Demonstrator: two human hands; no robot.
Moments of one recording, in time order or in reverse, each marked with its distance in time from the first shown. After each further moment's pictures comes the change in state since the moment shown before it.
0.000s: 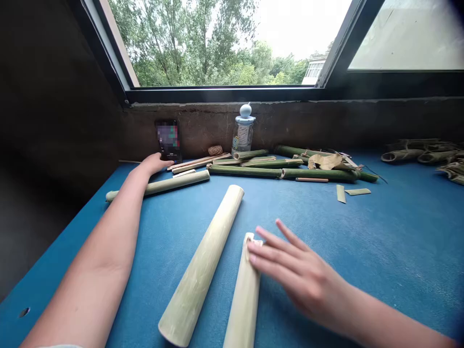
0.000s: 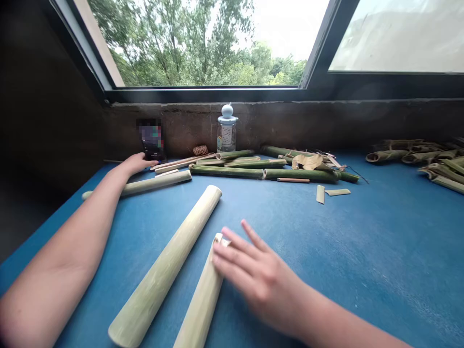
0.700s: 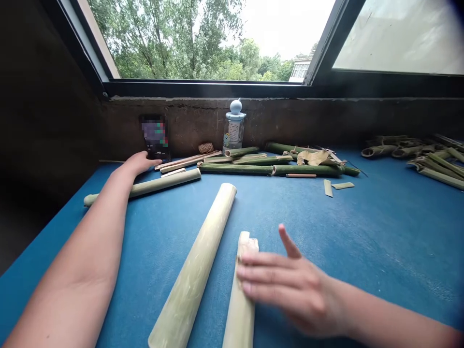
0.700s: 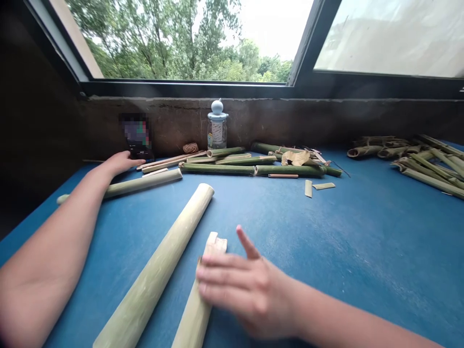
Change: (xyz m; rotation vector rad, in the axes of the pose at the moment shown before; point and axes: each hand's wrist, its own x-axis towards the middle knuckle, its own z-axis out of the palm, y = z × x) left_hand -0.001 0.005 -0.002 0.018 -0.025 -0.021; right_hand 0.009 0.003 -0.004 0.089 0.029 -0.108
